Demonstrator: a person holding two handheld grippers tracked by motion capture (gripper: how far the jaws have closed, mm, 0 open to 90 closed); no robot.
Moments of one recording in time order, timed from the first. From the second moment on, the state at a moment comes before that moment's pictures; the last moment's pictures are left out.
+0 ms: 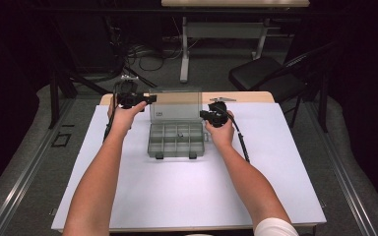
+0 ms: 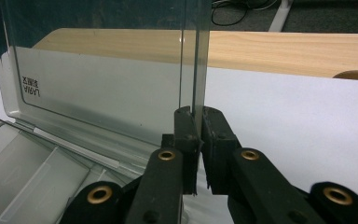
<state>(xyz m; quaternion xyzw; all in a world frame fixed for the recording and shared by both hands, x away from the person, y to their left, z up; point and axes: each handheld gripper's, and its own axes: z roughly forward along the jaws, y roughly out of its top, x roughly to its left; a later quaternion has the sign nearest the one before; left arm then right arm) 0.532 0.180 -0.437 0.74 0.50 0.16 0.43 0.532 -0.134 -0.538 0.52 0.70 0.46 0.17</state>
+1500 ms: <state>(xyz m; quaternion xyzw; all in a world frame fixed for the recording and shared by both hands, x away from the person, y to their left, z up) 0.579 0.182 -0.470 0.74 0.53 0.11 0.41 0.532 -0.136 -0.540 0.51 0.70 0.47 0.17</state>
